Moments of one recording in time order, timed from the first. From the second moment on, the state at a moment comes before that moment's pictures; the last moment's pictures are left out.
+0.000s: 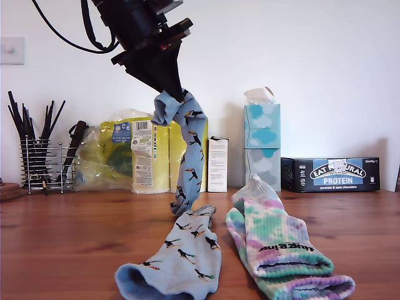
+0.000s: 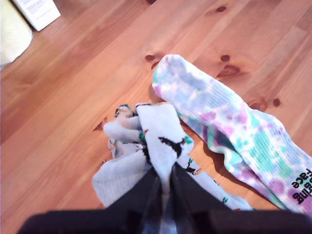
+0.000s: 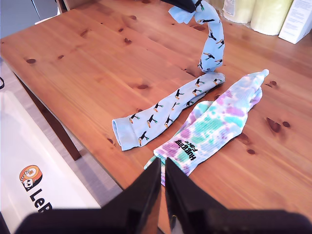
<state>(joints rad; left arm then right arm) -0.58 1.73 1.57 -0.69 0.15 0.19 0.72 0.35 0.89 -1.06 -0.07 -0.05</state>
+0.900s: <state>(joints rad) -0.59 1.67 1.59 -0.73 0.08 0.21 0.72 0.35 0.89 -1.06 -0.08 -0.05</state>
